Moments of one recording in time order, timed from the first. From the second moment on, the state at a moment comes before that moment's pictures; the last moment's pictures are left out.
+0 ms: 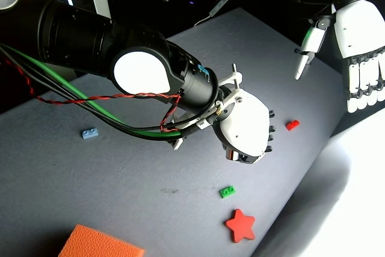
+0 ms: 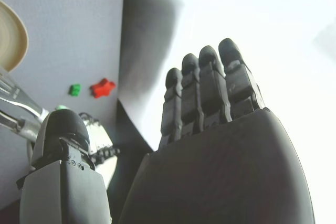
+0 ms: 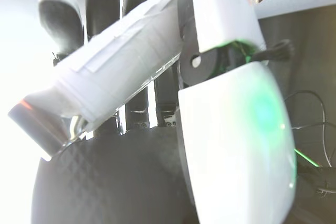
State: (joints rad) left arm -0.14 -0.97 1.45 0.02 0.41 1.28; right arm -0.06 -1.54 1.49 -0.26 -0.30 -0.54
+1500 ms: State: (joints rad) left arm -0.14 -0.98 1.45 0.02 0.41 1.28; right arm -0.06 -1.54 1.49 -0.26 -0.30 -0.52
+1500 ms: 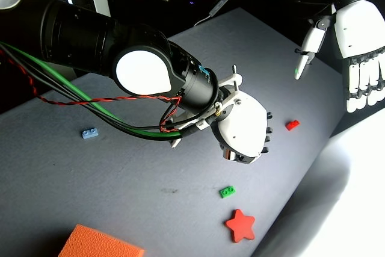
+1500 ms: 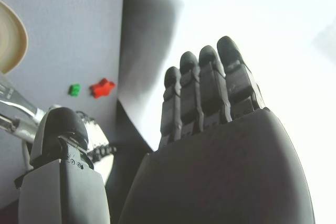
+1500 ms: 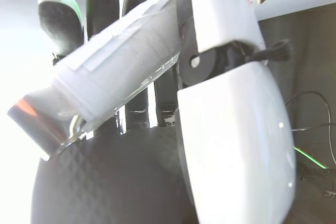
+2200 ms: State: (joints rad) left arm -0.14 -0.98 1.45 0.02 0.41 1.28; right arm -0.06 -1.54 1.49 -0.26 -0.30 -0.51
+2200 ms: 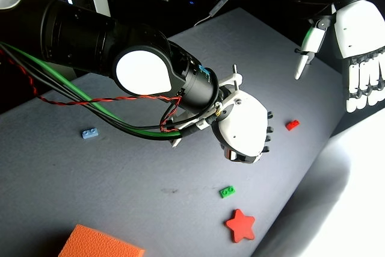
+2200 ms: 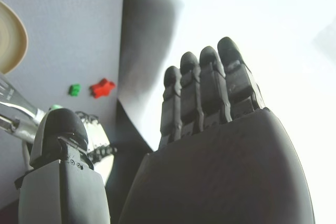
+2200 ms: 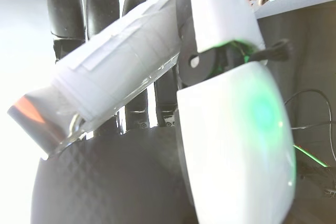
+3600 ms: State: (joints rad) left arm -0.14 -0.98 1.45 0.02 0.41 1.28; right arm -0.06 -1.54 1.49 -0.26 -0.30 -0.51
